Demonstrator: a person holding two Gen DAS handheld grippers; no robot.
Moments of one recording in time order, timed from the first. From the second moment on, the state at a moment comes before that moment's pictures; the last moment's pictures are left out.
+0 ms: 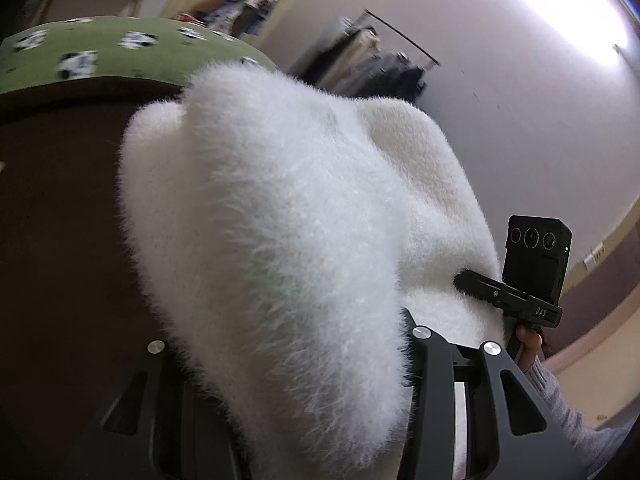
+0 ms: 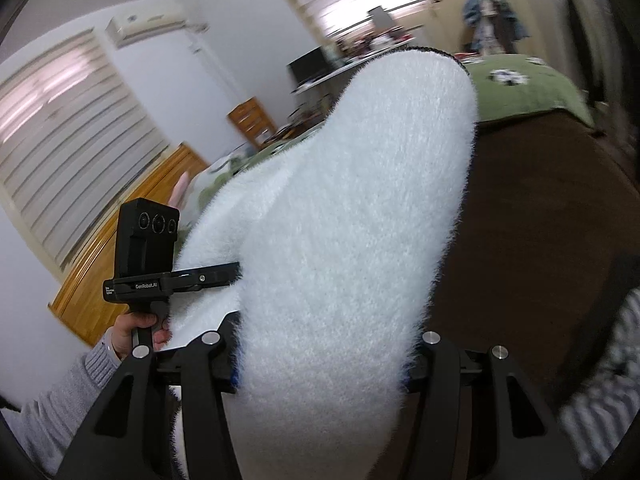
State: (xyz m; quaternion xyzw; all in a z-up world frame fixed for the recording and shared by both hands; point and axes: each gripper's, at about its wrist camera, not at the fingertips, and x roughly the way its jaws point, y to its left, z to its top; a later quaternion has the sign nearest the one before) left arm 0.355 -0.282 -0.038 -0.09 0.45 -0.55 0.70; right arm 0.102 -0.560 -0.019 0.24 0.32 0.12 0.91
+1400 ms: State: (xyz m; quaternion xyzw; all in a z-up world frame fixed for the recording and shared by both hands) left arm 0.235 -0.652 -0.111 0.05 0.53 -0.64 0.55; right arm -0.132 -0.848 -0.137 0.42 0.25 -0.09 0.87
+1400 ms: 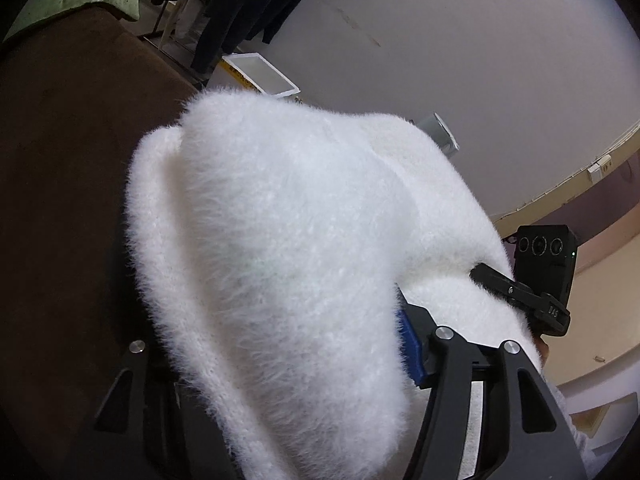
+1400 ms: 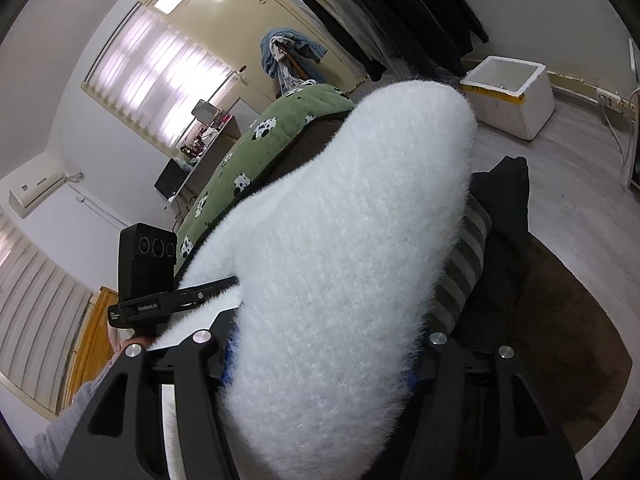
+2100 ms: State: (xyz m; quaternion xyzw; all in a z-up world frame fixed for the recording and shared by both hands) left arm 0.257 -0.622 -0.079 -0.03 0.52 -0.59 0.61; right arm -0.135 -0.834 -0.121 0.40 0.28 -0.14 0.86
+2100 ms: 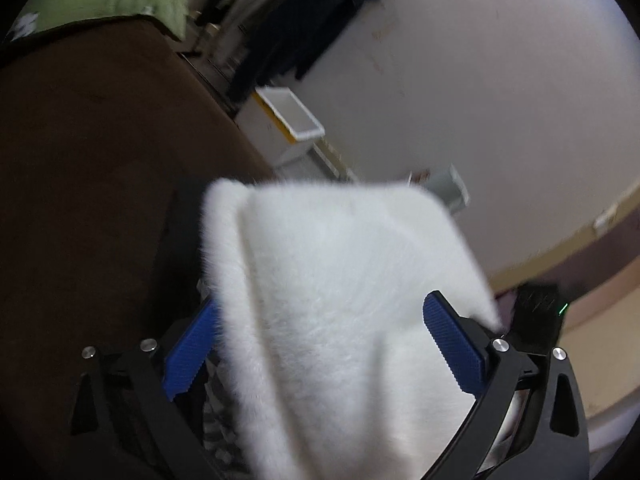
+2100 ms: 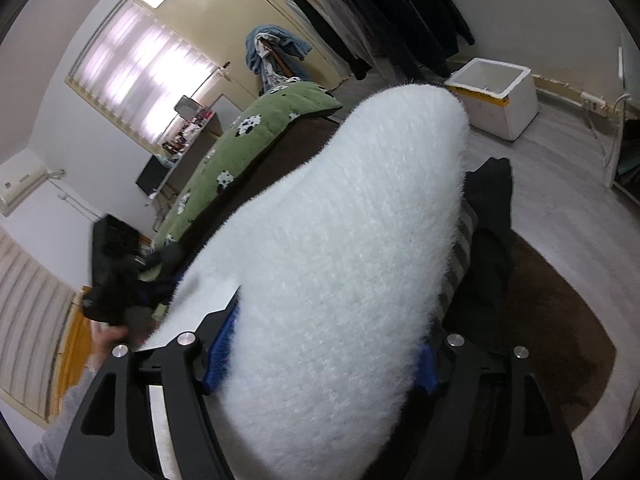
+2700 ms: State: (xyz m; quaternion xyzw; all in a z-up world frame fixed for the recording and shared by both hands) left arm 0.140 -0.602 0.006 0.20 0.34 -0.56 0.73; right arm -0.168 -0.789 -0.058 0.25 0.33 -0.20 0.89
